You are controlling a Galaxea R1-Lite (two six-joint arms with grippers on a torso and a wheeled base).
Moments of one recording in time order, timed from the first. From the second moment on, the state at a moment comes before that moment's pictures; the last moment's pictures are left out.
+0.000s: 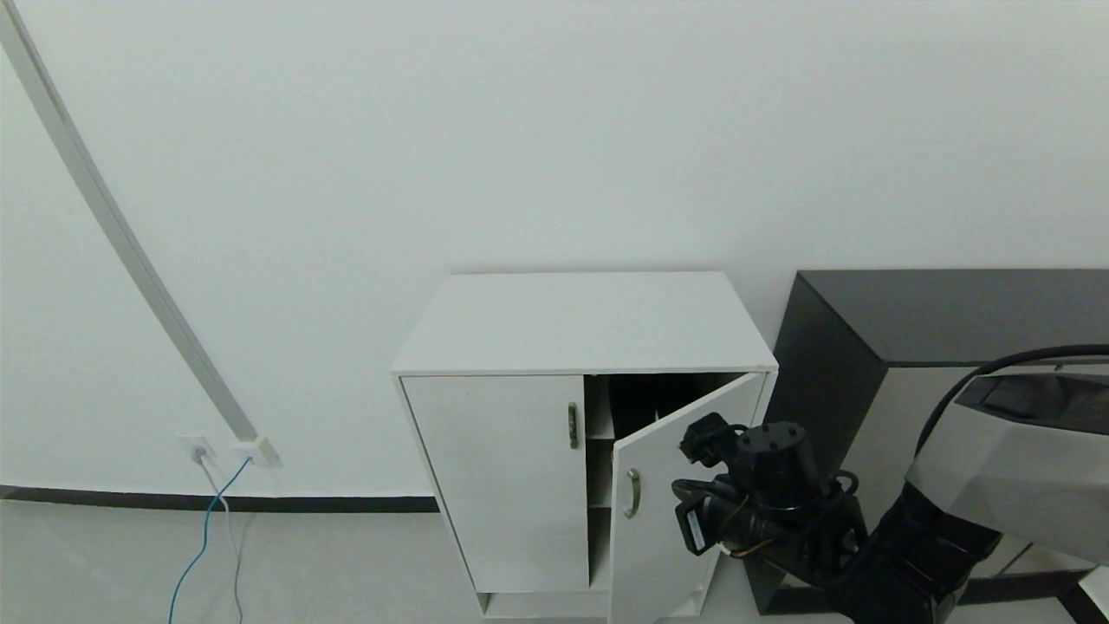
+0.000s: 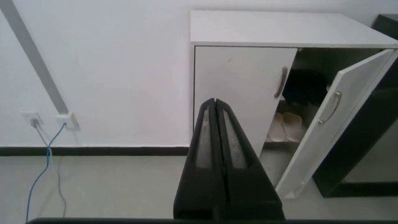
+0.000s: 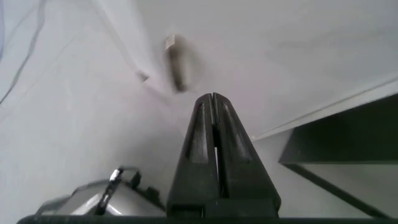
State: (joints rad) left arm 0.00 0.00 0.00 0.00 0.01 -0.02; right arm 0.64 2.16 -0.68 -1.01 -0.10 -0.01
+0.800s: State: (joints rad) left arm 0.00 0.00 0.00 0.00 0.02 -0.02; right arm 0.64 2.15 -0.65 -1.01 -0.09 -0.02
